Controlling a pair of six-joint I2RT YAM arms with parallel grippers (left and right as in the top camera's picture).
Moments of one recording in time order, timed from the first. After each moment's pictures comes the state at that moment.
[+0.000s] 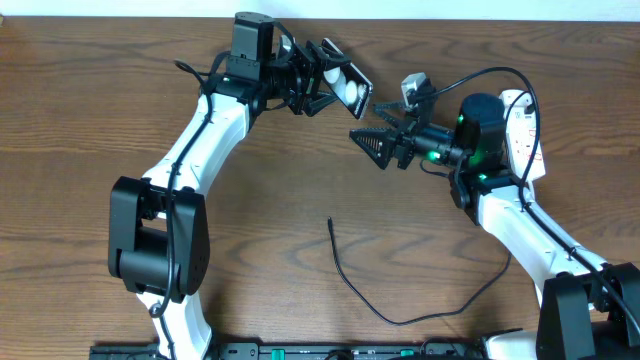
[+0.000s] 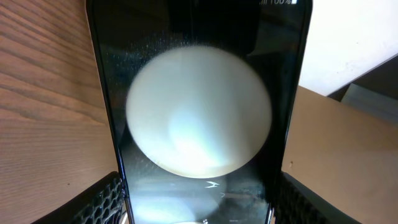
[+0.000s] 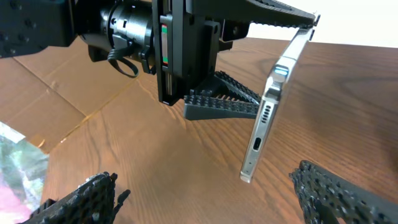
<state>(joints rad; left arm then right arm) -0.26 1.97 1.54 -0.23 0.81 -1.37 0.21 1.55 0.85 0.41 -0.88 0.24</state>
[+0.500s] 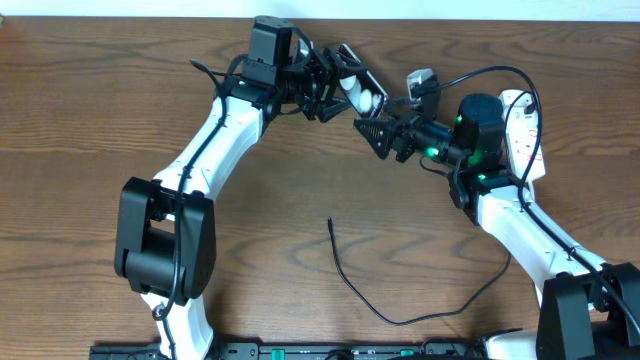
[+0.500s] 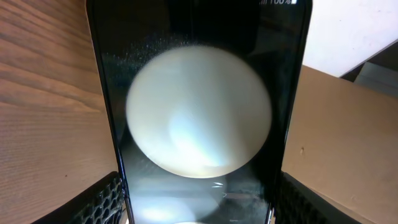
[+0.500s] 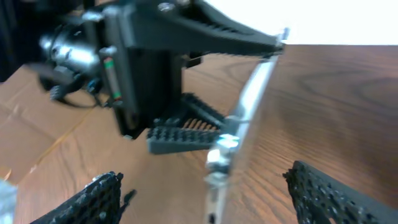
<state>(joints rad) -0.31 1.97 1.54 -0.23 0.81 -1.35 0.22 1.55 0.85 0.40 -0.73 0.30</state>
